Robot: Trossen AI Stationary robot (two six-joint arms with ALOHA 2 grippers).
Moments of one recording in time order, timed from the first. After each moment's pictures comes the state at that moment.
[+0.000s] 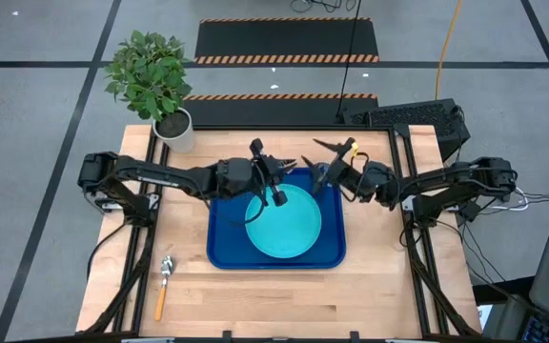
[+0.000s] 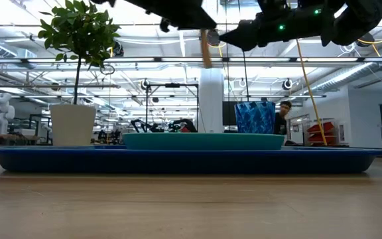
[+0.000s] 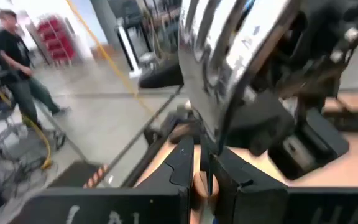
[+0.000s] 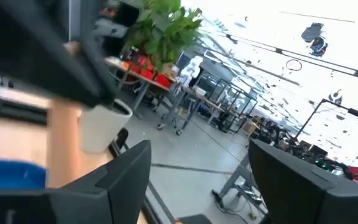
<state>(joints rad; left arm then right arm) 0.00 1.59 1.13 0.32 -0.45 0.19 -0.07 1.30 0.52 0.97 0.53 -0.62</state>
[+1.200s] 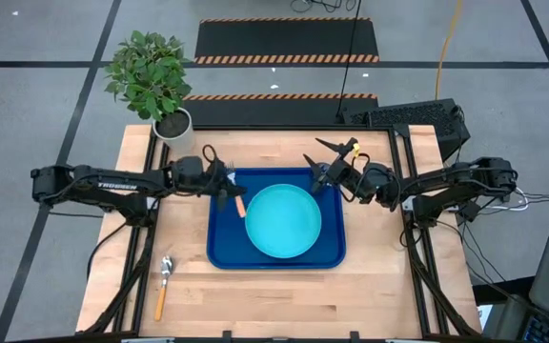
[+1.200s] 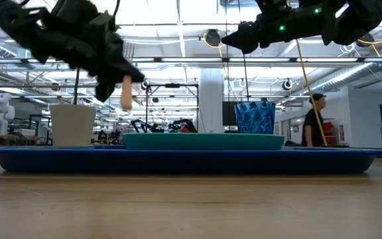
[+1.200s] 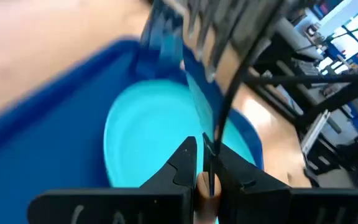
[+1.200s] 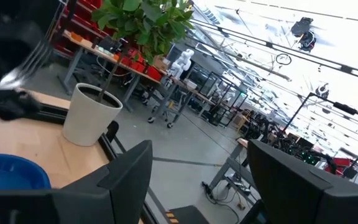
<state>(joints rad) 0.25 1.11 0.42 0.36 0.24 -0.57 -0.06 1.30 0.52 0.97 0.60 -0.64</state>
